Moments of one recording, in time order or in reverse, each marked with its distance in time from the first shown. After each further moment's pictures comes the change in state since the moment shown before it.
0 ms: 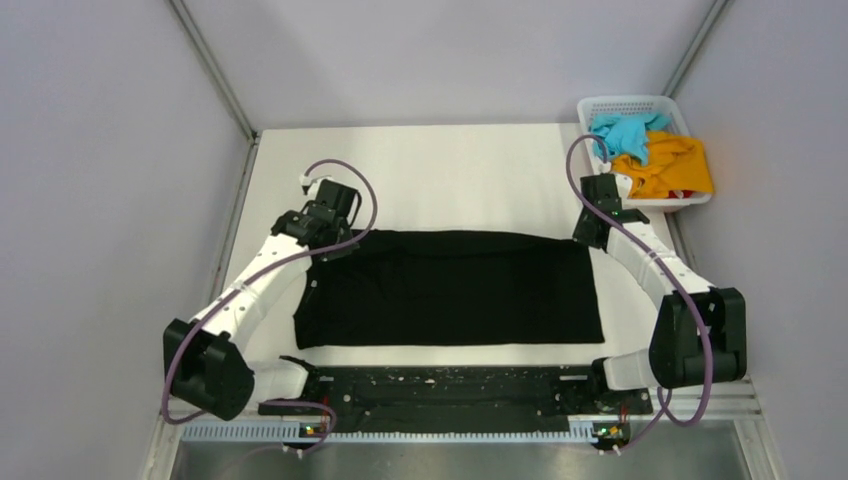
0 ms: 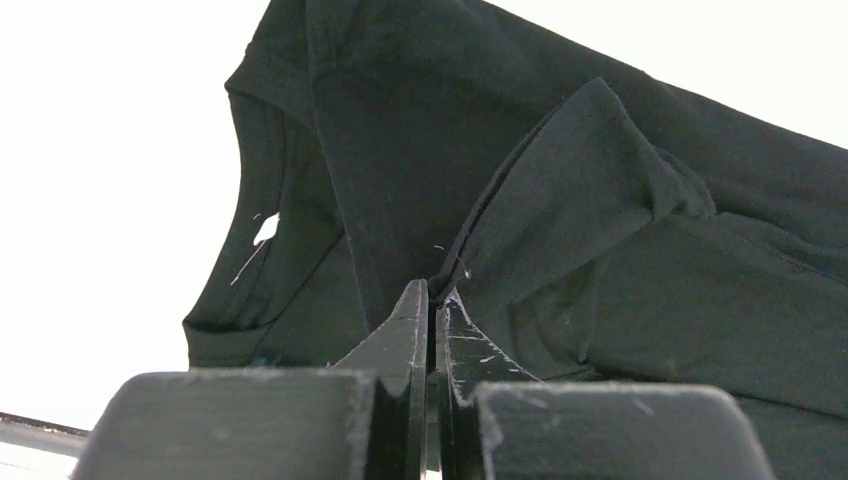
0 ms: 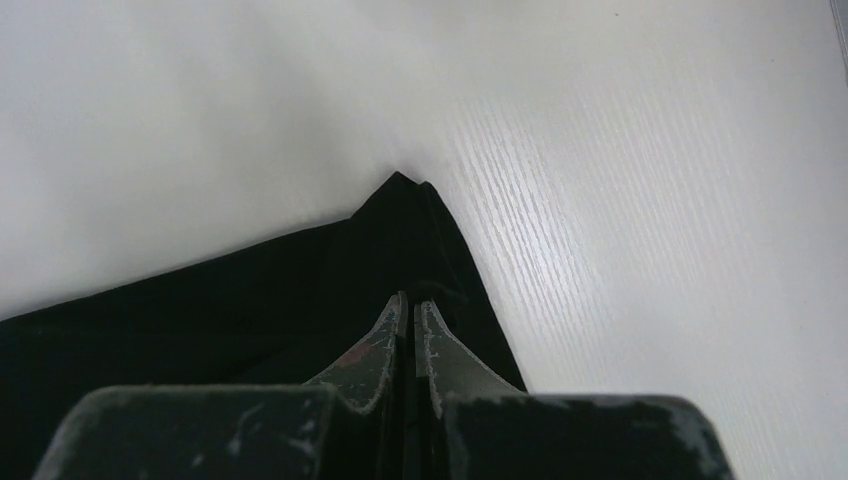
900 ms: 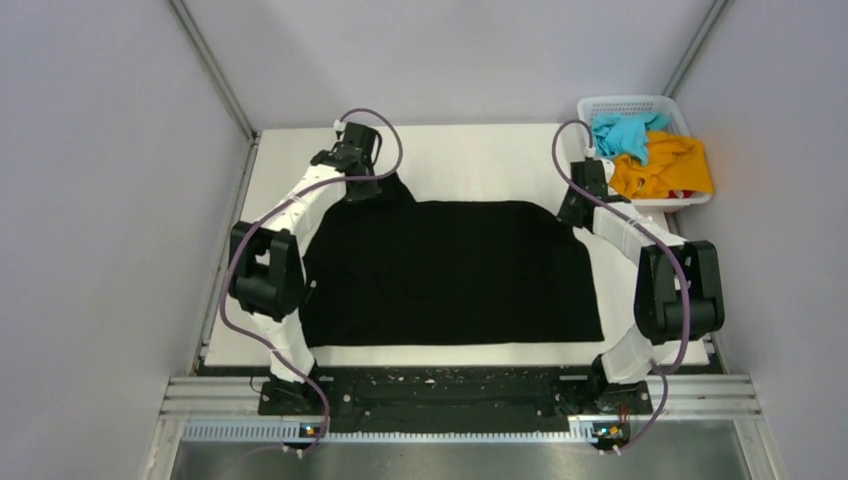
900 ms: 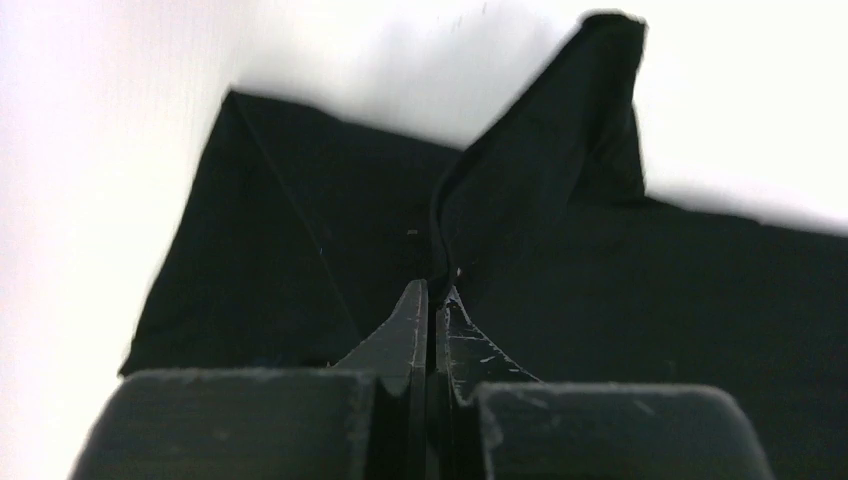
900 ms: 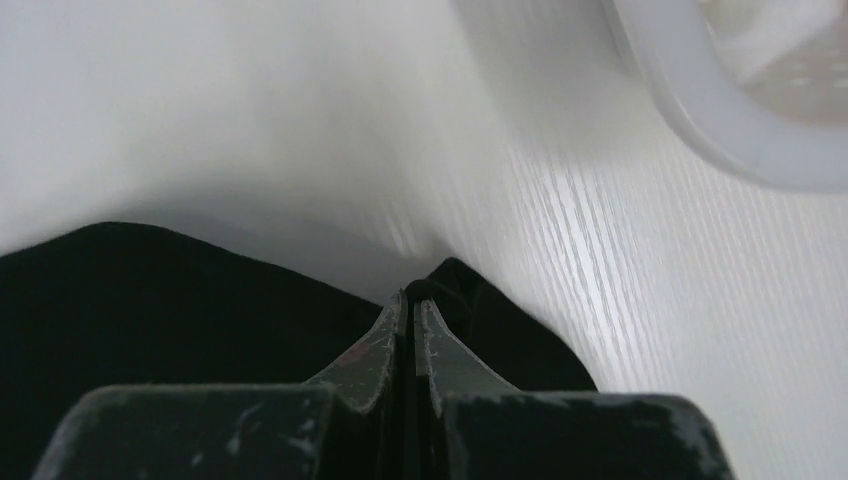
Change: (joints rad) left arm 0.084 0.597 0.548 0.137 0.101 0.177; right arm -0.004 0.281 0.126 0.250 -0.121 0.003
